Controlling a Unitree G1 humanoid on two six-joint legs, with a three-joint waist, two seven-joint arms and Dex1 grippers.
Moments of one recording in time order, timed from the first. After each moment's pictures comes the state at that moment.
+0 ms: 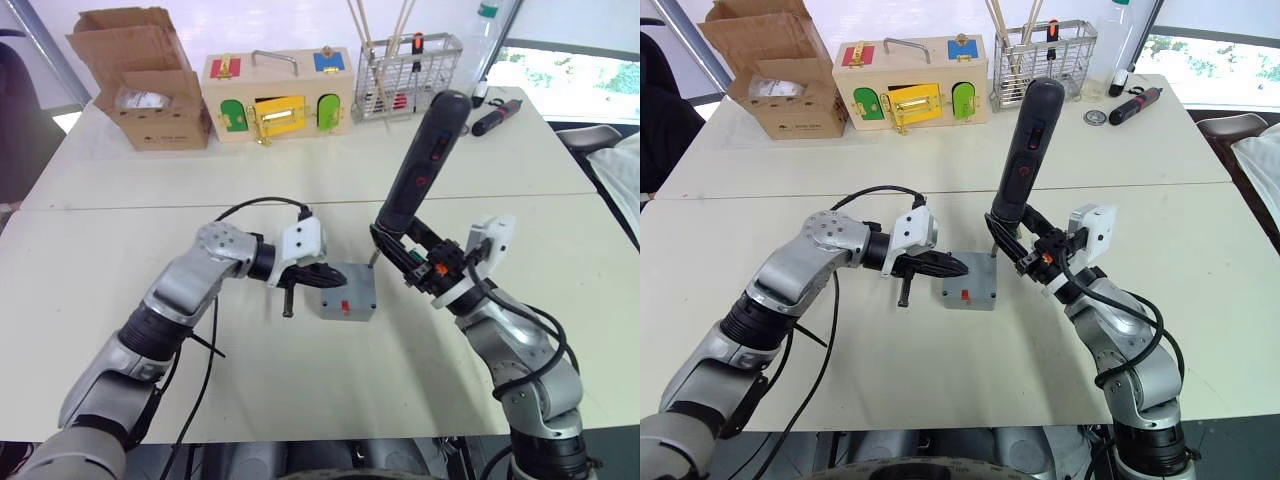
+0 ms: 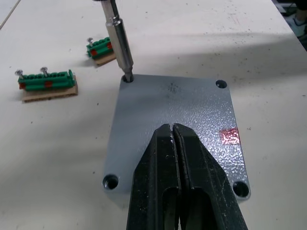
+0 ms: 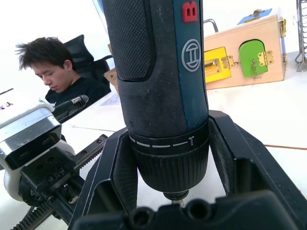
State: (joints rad) left arm -0.64 0.53 -0.39 -0.10 -0.25 0.49 -1.16; right arm -0.07 -0.32 -0.05 -0.58 0.52 0.43 0.42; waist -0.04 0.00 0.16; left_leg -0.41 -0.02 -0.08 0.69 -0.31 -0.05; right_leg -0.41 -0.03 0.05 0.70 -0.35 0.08
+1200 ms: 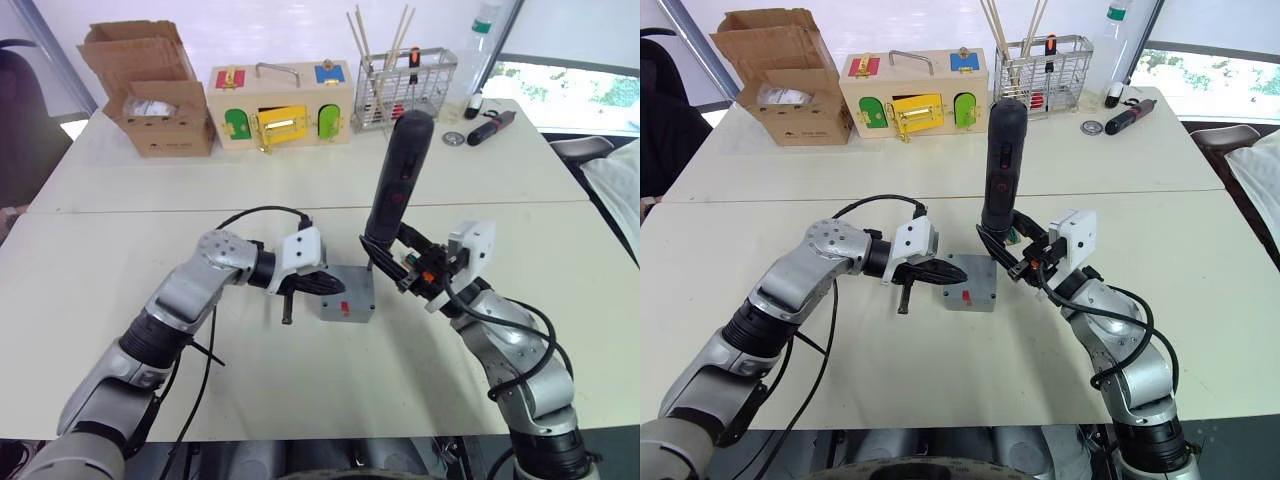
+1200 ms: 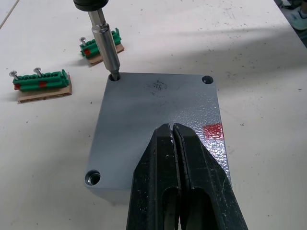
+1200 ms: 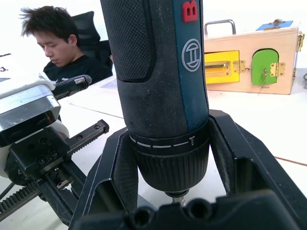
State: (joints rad) left arm -0.60 0.53 -0.40 -0.10 -0.23 0.47 -1.16; right arm -0.06 -0.37 0.04 -0.54 0.38 0.36 0.46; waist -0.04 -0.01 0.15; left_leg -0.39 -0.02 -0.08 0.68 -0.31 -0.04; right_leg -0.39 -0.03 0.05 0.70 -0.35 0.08
